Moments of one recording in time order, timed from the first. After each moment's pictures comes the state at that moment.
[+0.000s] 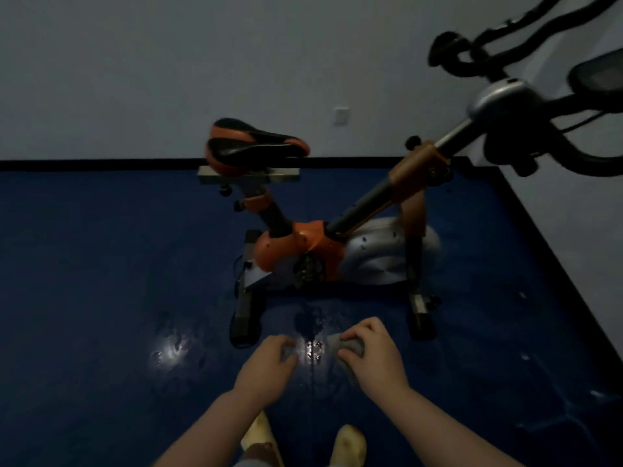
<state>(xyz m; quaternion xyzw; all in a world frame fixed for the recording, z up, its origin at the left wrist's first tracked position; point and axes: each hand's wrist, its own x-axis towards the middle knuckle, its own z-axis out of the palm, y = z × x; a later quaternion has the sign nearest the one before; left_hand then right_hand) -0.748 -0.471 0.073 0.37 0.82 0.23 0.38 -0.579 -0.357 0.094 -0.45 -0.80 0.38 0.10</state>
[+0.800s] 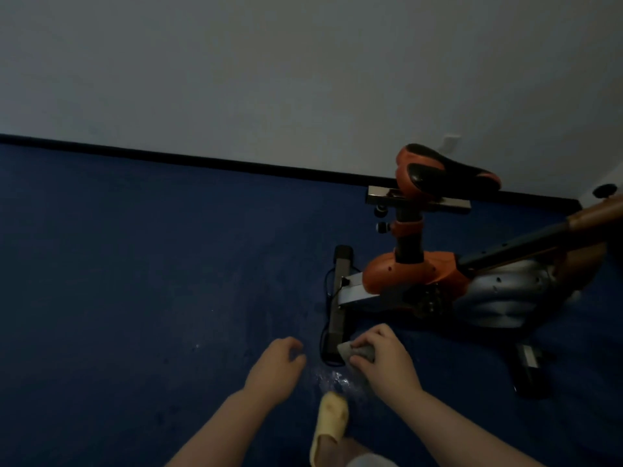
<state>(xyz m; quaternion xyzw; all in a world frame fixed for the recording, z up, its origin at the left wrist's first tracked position) -1.050 -0.665 0.068 0.29 0.85 0.26 0.36 -0.895 -0.516 0.081 -0.38 -0.84 0.38 0.04</state>
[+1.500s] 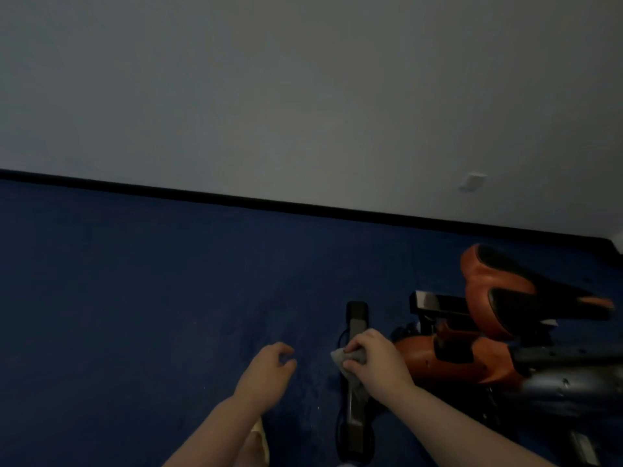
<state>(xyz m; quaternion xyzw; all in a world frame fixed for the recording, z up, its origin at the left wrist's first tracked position) -1.325 -0.496 0.065 0.28 0.84 0.29 0.36 -1.172 -0.337 0.074 -0.37 -0.86 0.35 -0.01</state>
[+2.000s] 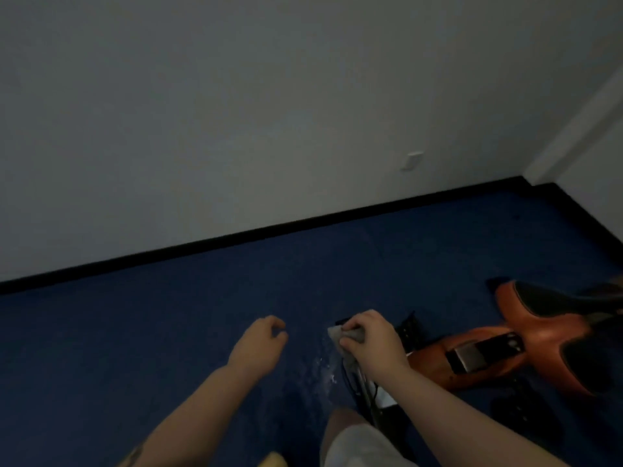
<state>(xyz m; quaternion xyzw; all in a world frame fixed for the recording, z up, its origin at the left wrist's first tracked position) -1.557 -0.300 0.083 0.45 0.80 0.16 0.37 -1.344 -0.227 0.083 -0.55 -0.75 0.36 0.10</state>
